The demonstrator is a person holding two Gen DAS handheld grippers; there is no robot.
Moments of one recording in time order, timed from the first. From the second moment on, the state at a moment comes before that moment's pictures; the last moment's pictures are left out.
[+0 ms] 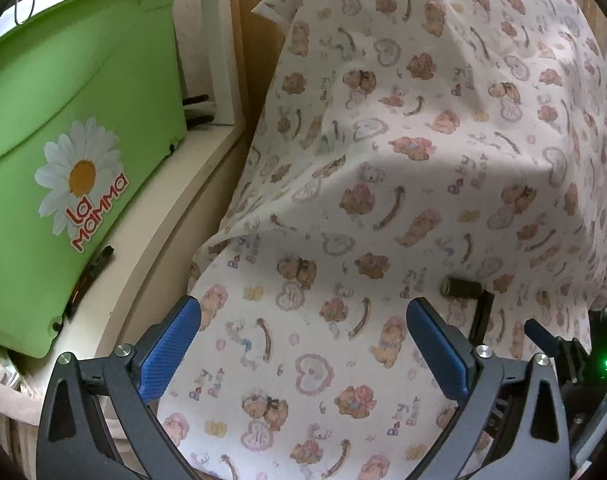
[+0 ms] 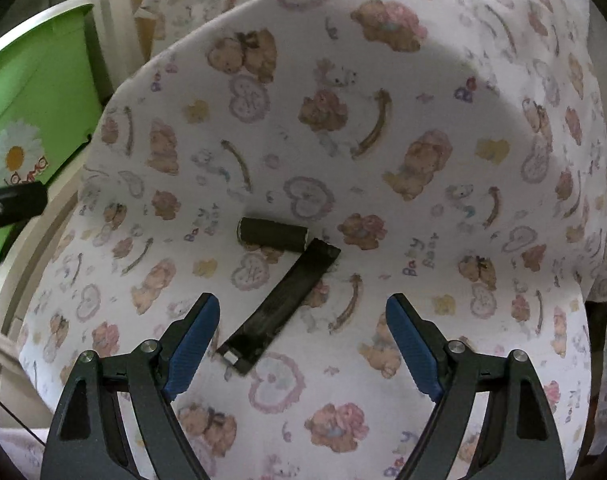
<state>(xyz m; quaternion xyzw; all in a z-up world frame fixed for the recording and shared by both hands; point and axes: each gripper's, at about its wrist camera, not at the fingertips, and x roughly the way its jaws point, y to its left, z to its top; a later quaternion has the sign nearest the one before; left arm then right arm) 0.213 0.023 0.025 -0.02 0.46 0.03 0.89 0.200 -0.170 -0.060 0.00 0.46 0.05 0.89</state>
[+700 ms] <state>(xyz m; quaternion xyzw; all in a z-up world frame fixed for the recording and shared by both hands) 0.215 0.015 0.022 0.00 0.46 0.02 0.89 0.210 -0.148 -0.082 -0.03 0.48 0.05 0.87</state>
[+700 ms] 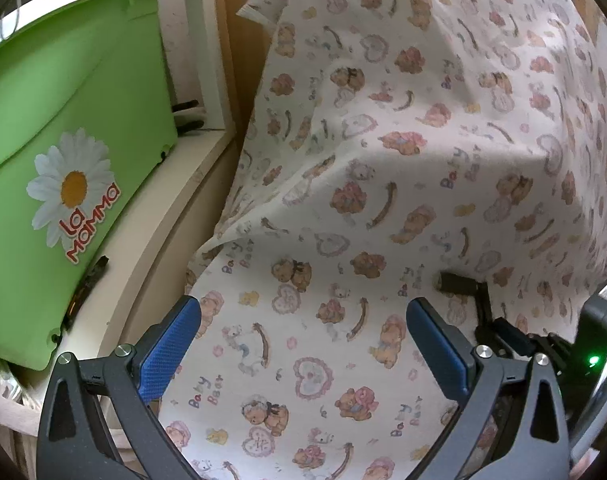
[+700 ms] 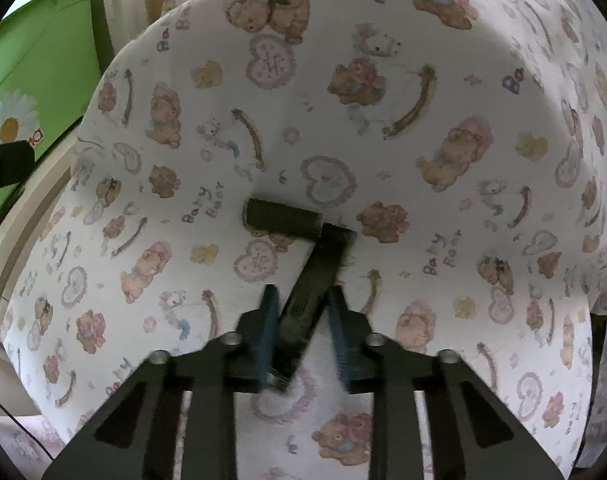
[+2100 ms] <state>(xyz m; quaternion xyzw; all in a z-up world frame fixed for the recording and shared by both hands) 0.276 -0.123 -0.052 0.10 0.51 -0.11 0.85 0.221 -0.260 -0.057 0.05 0.50 0.03 0.87</state>
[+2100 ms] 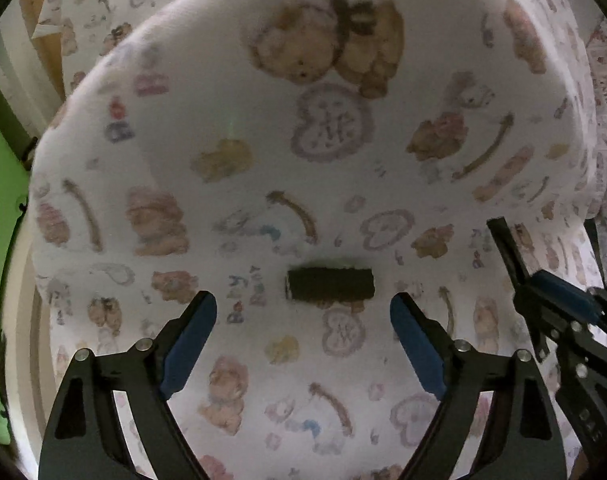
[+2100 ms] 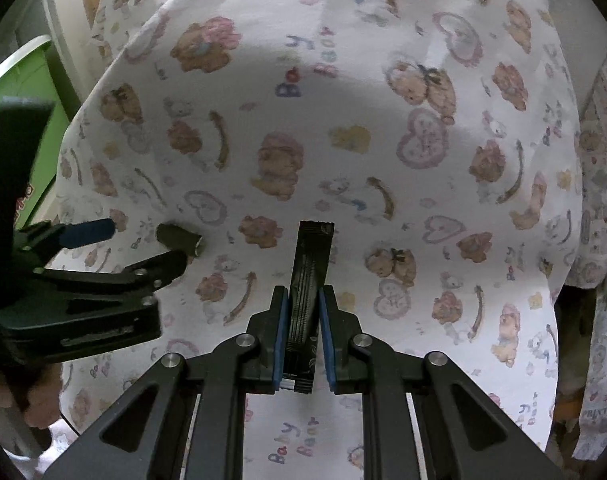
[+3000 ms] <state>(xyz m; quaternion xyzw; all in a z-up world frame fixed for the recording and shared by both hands) 0.281 -0.144 -0.053 0.03 0.50 -0.09 0.86 0.210 -0.282 -0.047 0.04 0.49 0.02 0.87</state>
